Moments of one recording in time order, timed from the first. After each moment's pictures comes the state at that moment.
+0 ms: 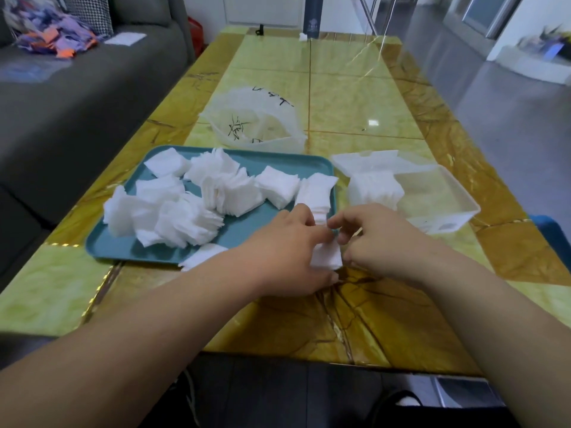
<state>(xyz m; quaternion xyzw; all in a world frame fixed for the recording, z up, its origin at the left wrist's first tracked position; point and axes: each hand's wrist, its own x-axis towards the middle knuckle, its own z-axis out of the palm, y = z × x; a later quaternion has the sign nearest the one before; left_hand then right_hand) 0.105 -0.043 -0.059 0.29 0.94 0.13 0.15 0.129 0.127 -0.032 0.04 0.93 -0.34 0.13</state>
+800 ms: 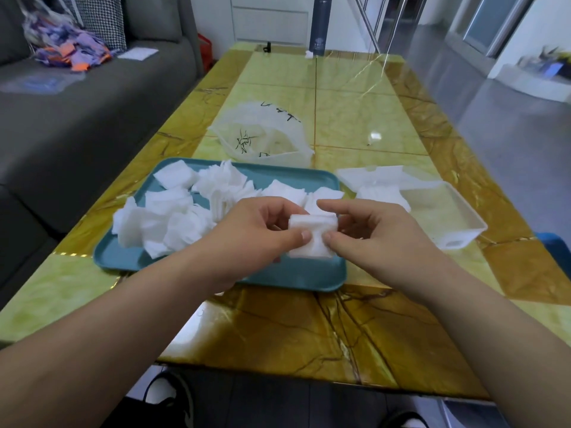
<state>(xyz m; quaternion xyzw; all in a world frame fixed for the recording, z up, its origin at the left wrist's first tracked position) 0.097 -0.084 -0.039 0.10 0.79 0.59 0.14 0.131 0.123 -0.033 -0.03 0.85 -0.52 0.00</state>
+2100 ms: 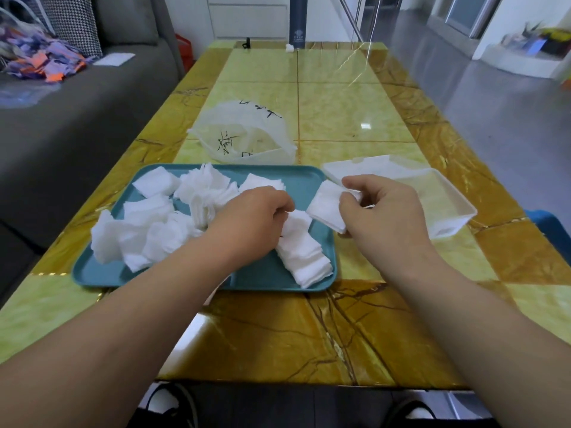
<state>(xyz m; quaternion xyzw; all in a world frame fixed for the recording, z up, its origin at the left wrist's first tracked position) 0.047 -0.061 -0.060 0.20 0.96 0.22 0.02 0.102 0.132 -0.061 0.11 0.82 -0.53 -0.18</state>
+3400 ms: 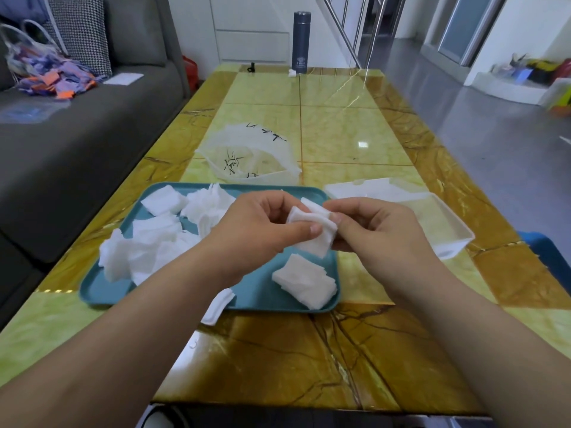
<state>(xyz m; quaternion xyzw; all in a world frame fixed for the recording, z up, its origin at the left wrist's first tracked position) 0.066 -0.067 -0.026 0.14 0.77 0.61 0.12 0.114 0.121 -0.031 0.06 0.74 -0.67 -0.07</state>
